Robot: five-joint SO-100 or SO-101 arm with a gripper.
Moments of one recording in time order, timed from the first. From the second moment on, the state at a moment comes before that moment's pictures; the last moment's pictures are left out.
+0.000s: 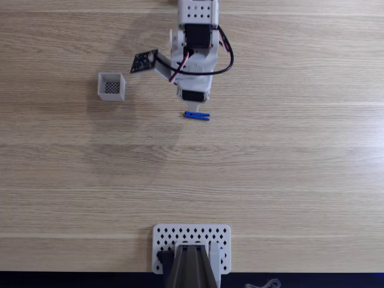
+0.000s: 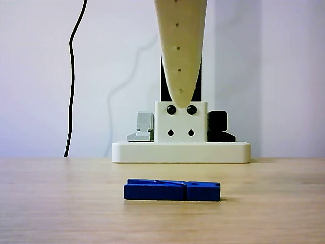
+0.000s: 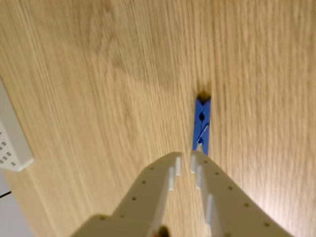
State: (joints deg) arm -0.9 75.0 85.2 60.3 2.9
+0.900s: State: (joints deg) arm -3.7 68.3 86.4 57.5 2.9
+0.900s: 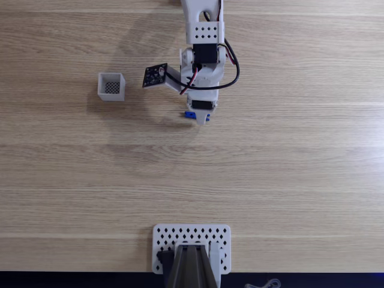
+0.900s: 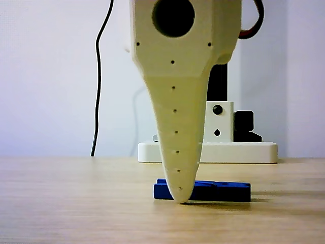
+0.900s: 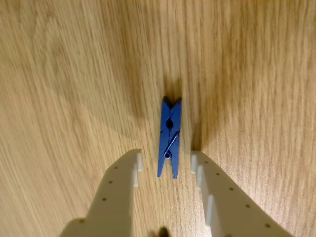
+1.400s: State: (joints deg) arm -3.7 67.8 85.8 60.2 1.0
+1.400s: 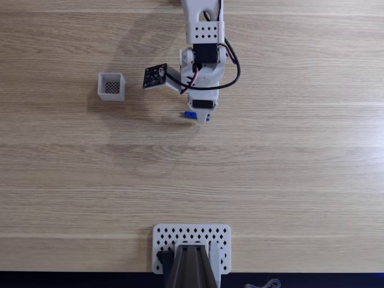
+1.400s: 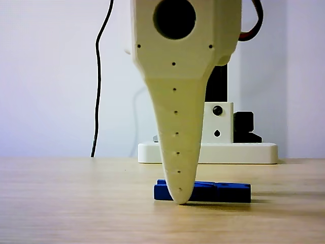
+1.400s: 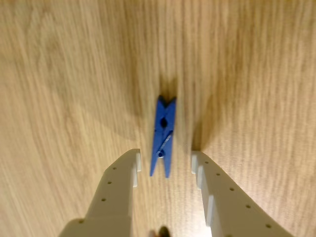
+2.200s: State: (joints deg) arm -3.7 69.3 87.3 62.2 -4.8
